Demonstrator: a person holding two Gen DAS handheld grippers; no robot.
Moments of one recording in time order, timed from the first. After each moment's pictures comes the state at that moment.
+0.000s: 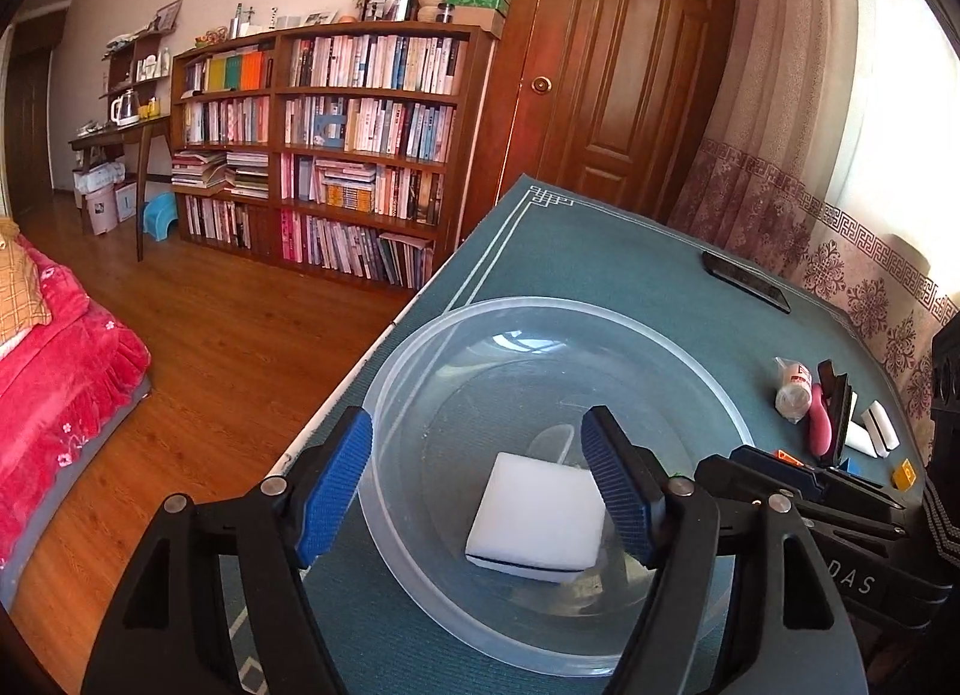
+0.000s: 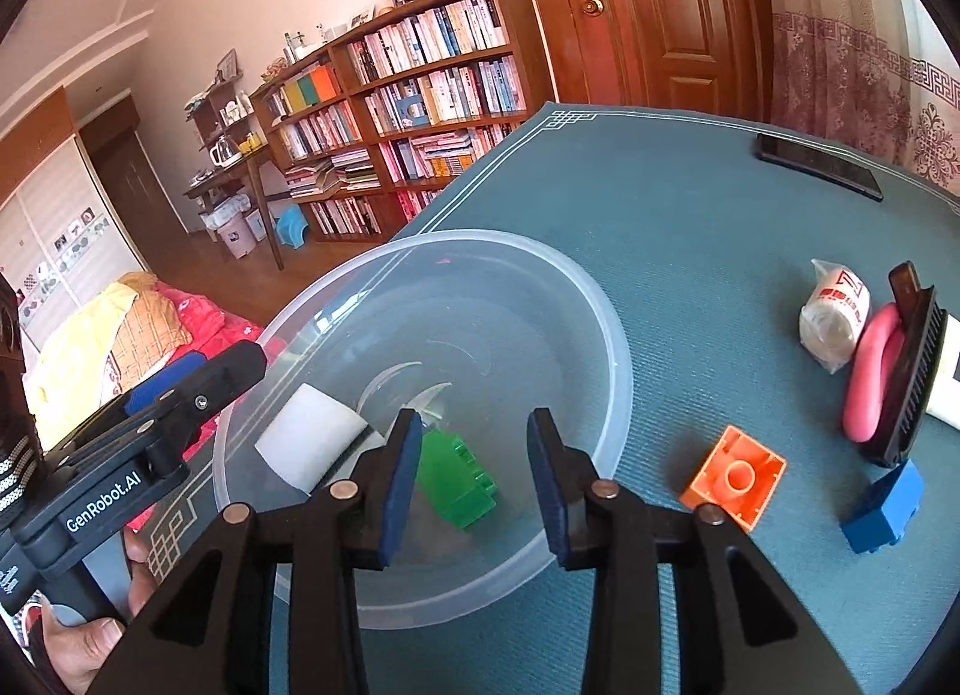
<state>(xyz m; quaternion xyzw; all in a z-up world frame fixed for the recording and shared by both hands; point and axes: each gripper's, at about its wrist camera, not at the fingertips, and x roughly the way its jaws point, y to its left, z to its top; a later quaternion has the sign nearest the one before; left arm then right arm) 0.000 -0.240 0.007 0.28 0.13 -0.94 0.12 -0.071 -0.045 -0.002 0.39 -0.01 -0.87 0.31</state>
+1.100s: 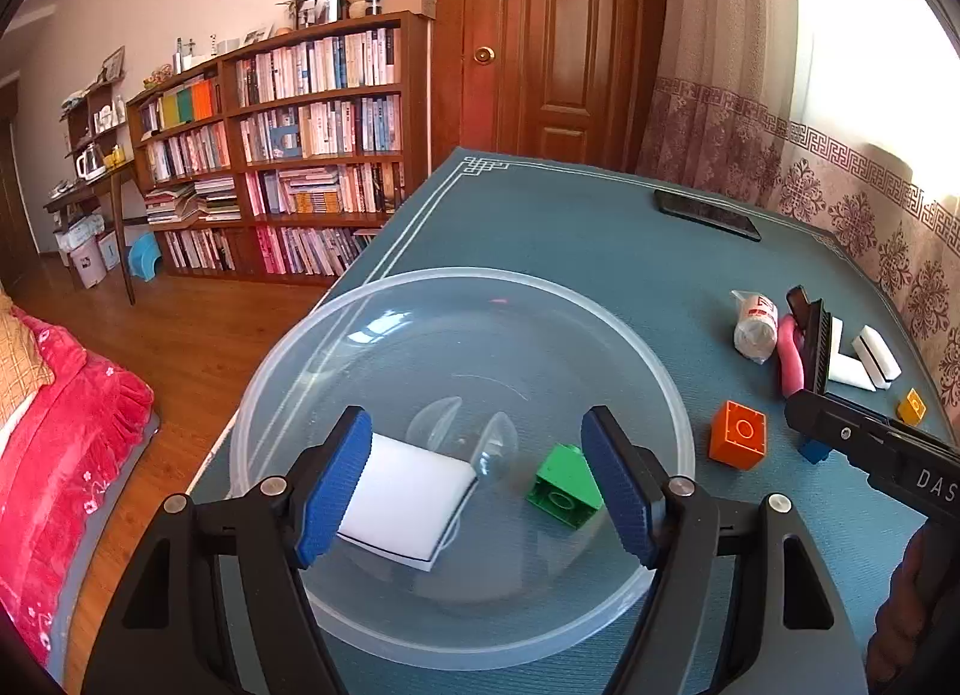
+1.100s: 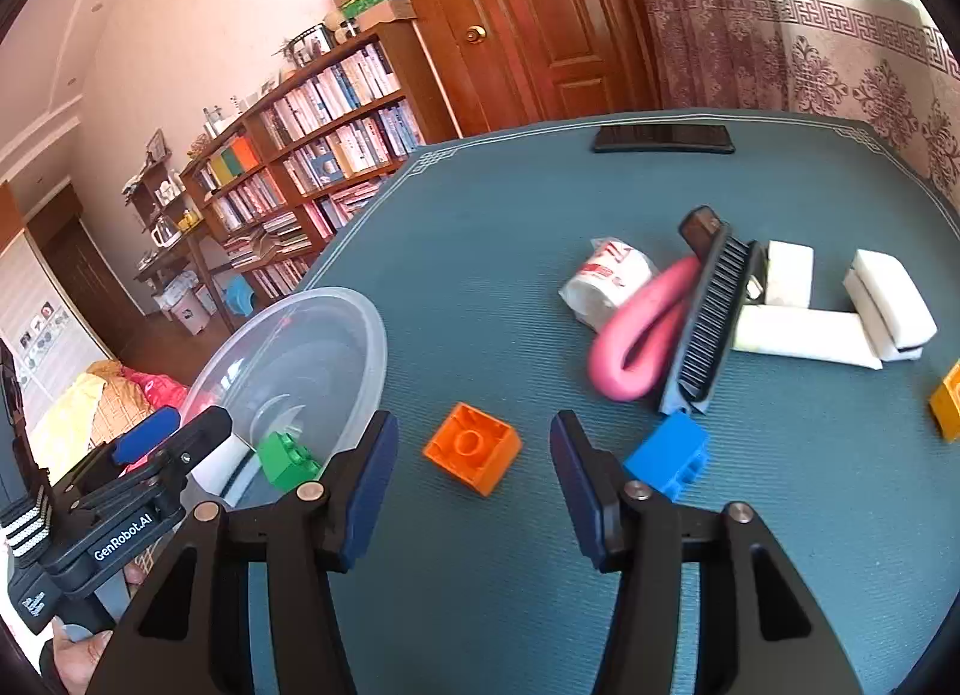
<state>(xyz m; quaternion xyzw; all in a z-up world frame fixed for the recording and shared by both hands) -0.025 -0.161 0.013 0.32 0.04 -0.94 0.09 -0.081 0.067 0.004 0.38 -0.09 -0.89 0.23</state>
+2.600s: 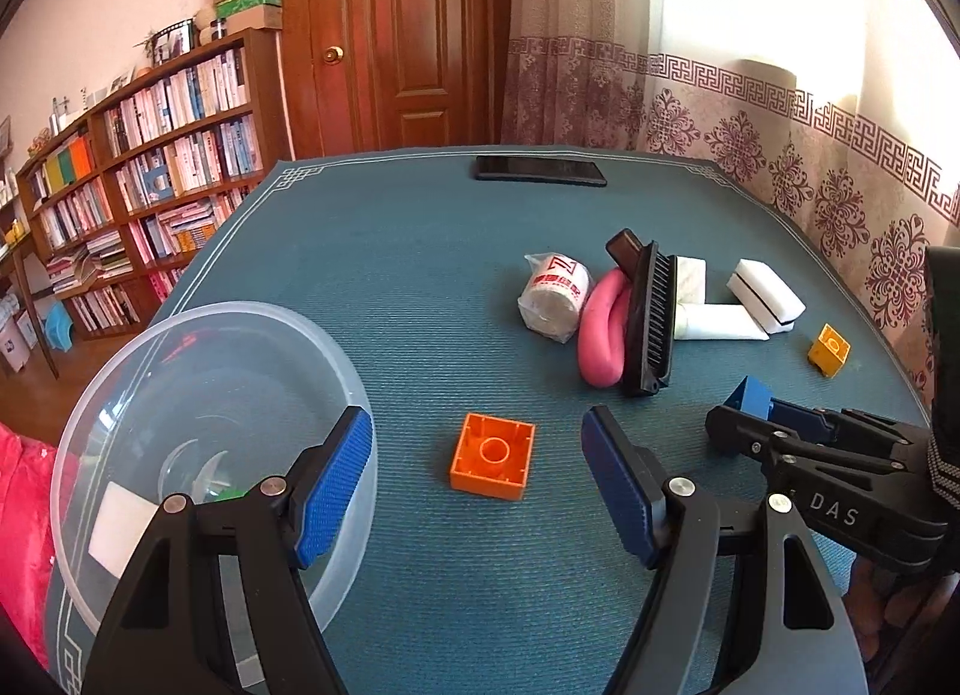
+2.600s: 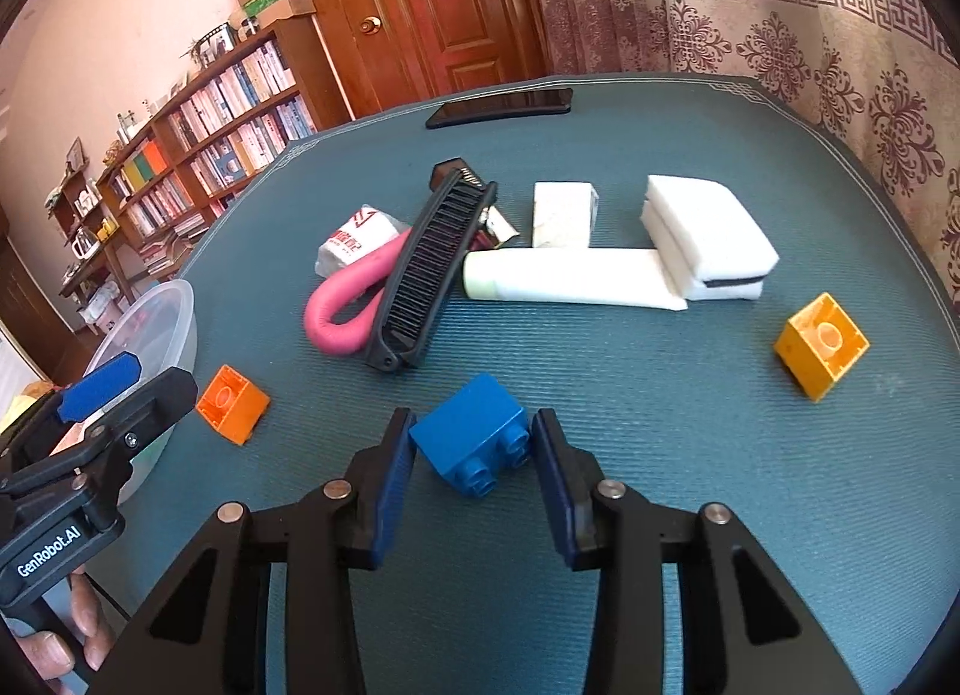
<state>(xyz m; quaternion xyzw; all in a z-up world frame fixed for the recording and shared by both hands) -0.068 -0.033 0.007 0.34 -0.02 -0.94 -0.03 -0.090 0.159 -0.025 0.40 -0.07 -0.90 0.13</state>
